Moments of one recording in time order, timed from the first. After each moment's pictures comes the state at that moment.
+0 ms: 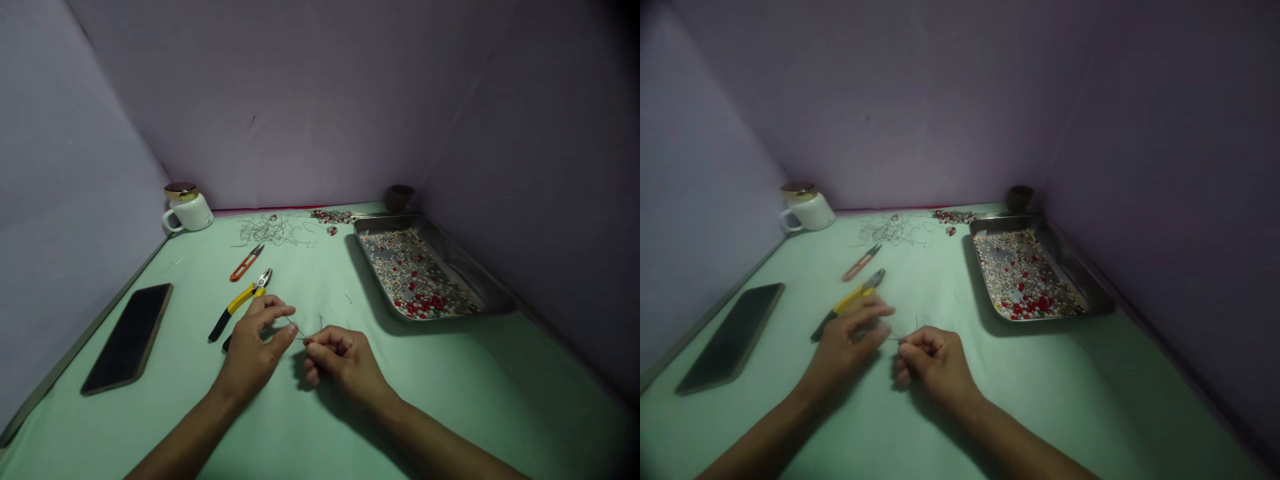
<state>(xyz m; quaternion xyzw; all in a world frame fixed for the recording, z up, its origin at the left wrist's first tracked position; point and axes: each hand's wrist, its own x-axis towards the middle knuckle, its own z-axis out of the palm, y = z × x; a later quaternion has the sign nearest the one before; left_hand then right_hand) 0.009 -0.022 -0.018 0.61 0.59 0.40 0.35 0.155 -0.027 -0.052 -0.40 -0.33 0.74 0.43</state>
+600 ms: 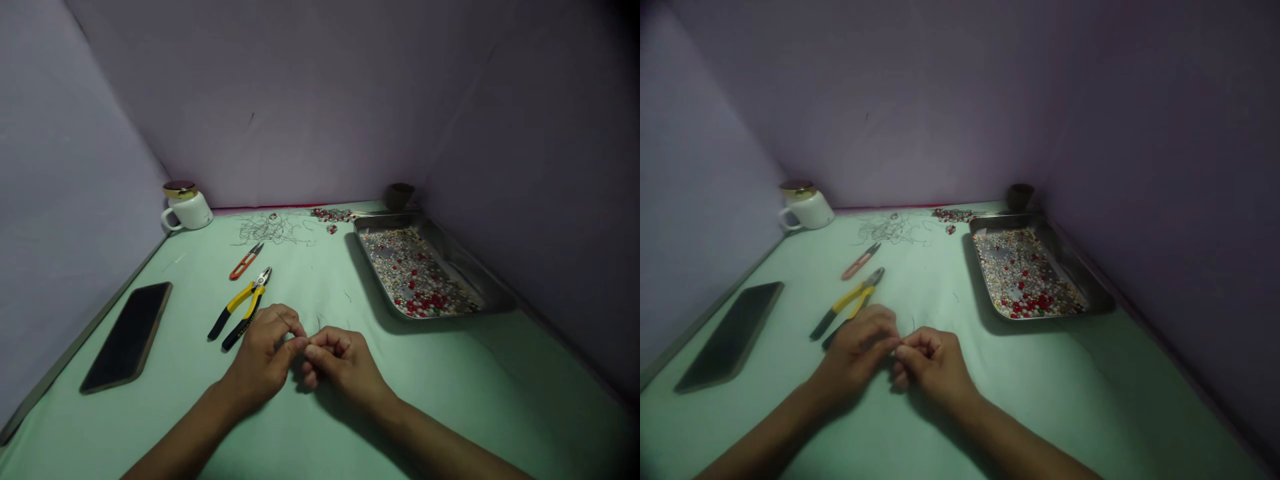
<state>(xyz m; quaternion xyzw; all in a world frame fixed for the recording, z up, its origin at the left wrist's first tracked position) 0.009 -0.023 -0.026 0.76 0.46 0.36 0.28 0.154 -0.029 -0.052 -0.41 -0.36 0.74 0.41</state>
